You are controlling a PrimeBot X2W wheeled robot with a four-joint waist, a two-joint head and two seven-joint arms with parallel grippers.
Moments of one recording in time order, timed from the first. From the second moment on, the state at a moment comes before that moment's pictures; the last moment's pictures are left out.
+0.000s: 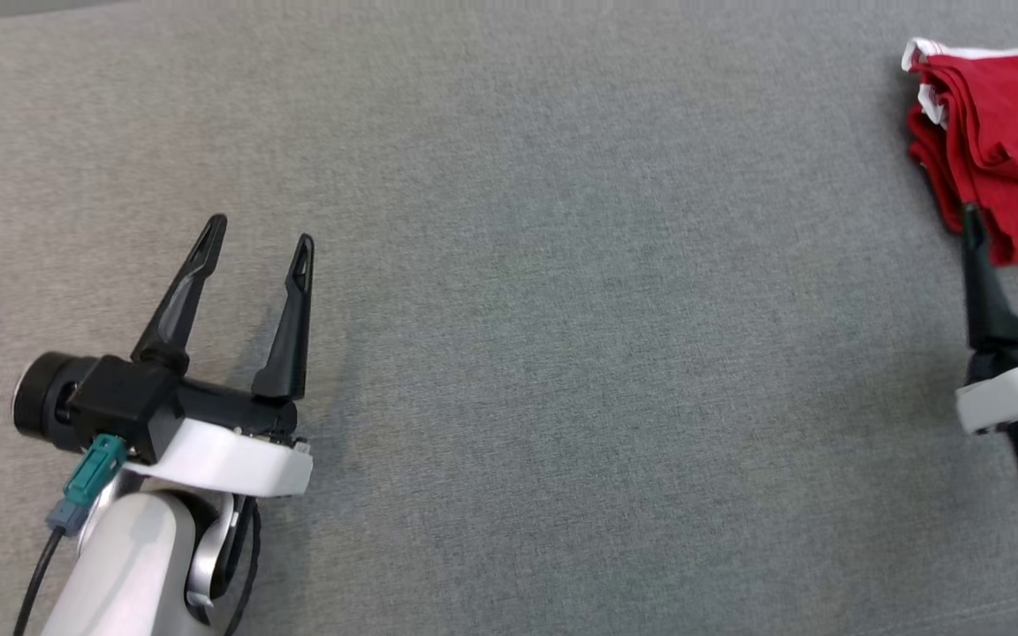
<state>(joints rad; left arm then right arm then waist) -0.29 0.23 -0.22 0.01 -0.23 0.01 -0.20 -0.42 -0.35 0.06 0.36 0.37 0.13 -0.25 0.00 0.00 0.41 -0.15</state>
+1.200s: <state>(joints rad) 0.08 0.21 -0.19 0.10 -0.32 0.10 -0.19 0.02 -0.15 0.01 0.11 0.27 0.13 -0.13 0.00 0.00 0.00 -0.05</state>
